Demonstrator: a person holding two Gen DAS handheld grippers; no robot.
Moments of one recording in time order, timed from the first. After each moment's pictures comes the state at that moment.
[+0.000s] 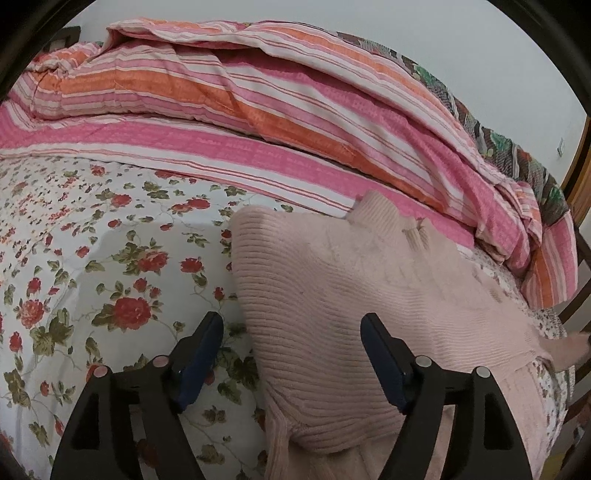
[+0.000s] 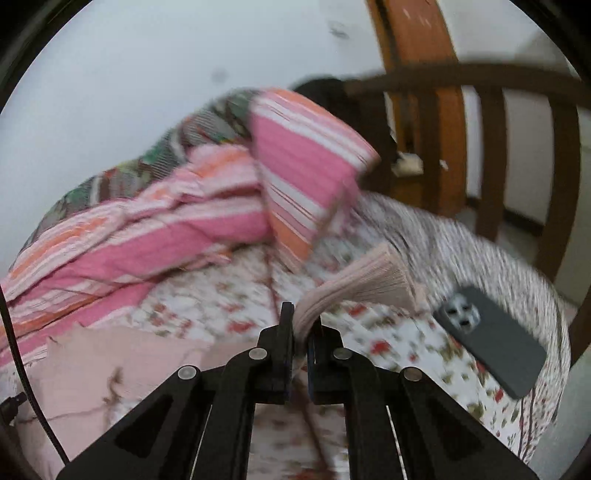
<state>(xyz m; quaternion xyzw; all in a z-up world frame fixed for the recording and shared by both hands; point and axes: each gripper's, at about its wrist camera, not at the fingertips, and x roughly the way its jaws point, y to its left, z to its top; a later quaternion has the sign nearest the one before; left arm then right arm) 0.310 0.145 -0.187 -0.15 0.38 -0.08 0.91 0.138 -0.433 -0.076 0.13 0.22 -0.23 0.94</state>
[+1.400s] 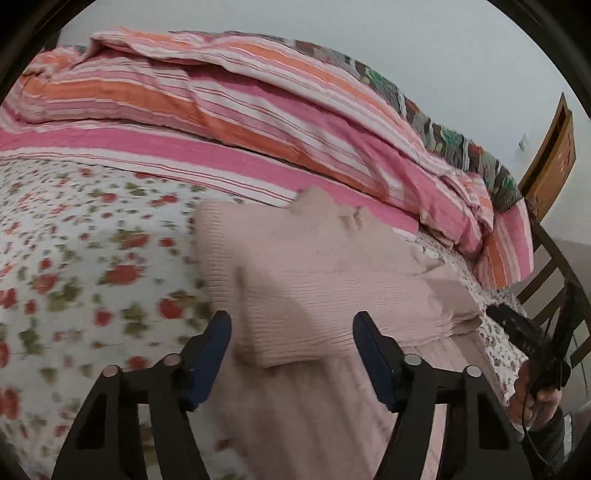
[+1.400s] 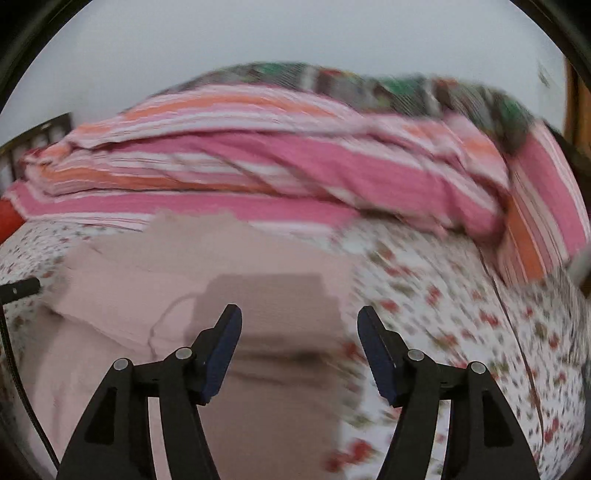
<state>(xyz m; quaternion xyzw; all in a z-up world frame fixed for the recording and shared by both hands) 0.259 0.134 -0.160 -0.15 0.38 -0.15 0.90 0.228 -0.223 -0.132 -0.01 0.35 -0.03 0.94</state>
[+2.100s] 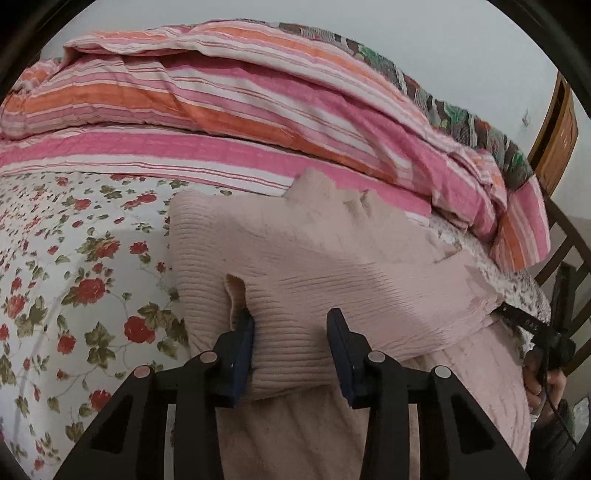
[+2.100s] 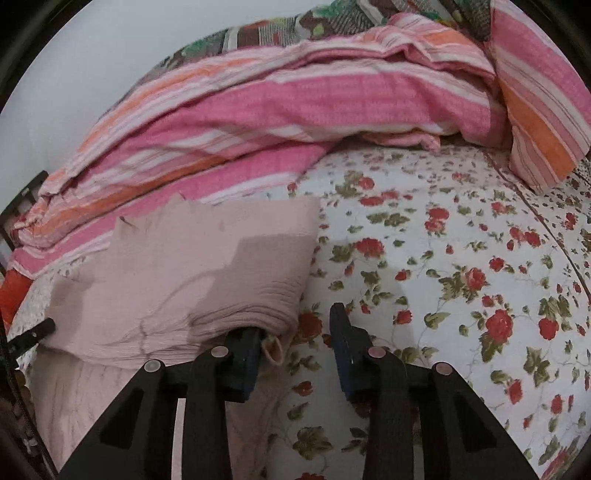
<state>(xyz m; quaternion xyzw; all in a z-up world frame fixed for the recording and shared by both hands) 0.288 0.115 -0.179 -0.11 0.39 -0.15 0.90 0.265 -0.268 -0.180 0.12 0.38 -0.02 0.92</state>
